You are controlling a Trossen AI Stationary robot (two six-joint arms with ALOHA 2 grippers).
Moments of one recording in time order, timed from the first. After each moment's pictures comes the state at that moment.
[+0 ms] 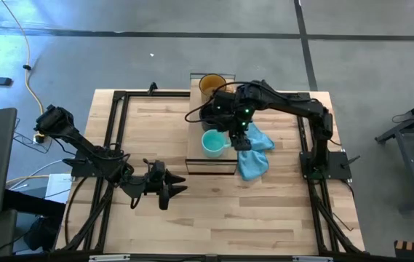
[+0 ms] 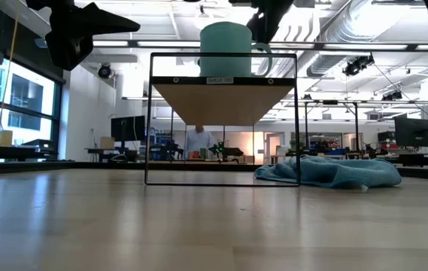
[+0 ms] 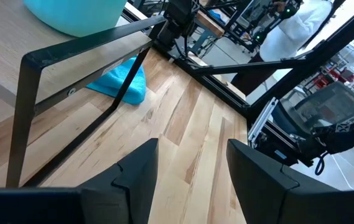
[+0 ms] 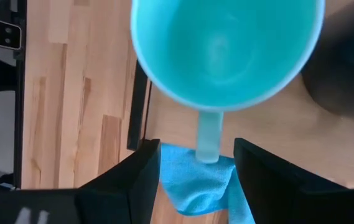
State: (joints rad) left arm -0.51 1.28 0.59 0.33 -0.69 -0.85; right arm -0.19 1.92 2.11 -1.57 -0.30 -0.31
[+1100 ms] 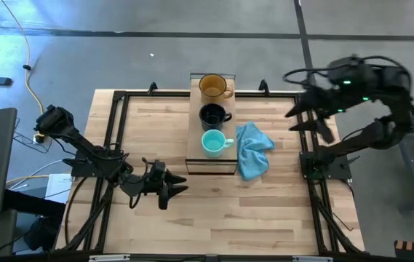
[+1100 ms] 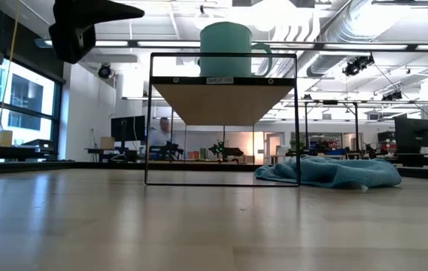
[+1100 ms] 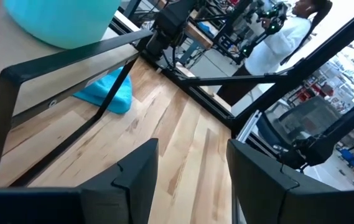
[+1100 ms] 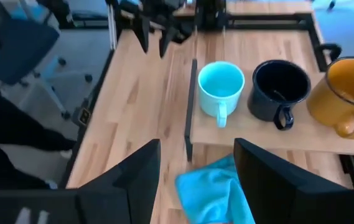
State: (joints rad) left arm -0.51 1.28 0.59 0.41 -0.69 -0.84; right arm -0.18 1.25 2.11 -1.57 -0.30 -0.14
